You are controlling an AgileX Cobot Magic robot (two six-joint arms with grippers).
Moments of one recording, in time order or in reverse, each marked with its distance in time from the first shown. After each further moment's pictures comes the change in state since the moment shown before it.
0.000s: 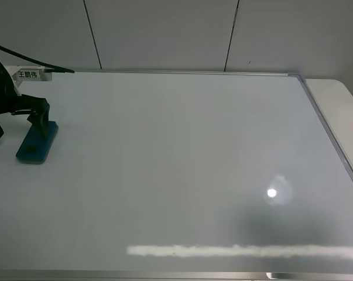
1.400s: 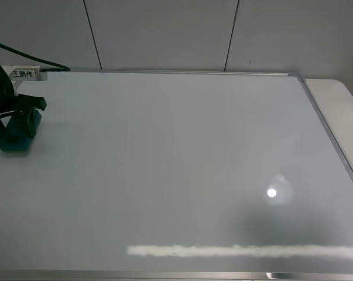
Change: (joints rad) left arm 0.000 0.000 0.000 0.048 -0.002 -0.109; right arm 0.000 0.000 0.000 0.000 0.000 0.000
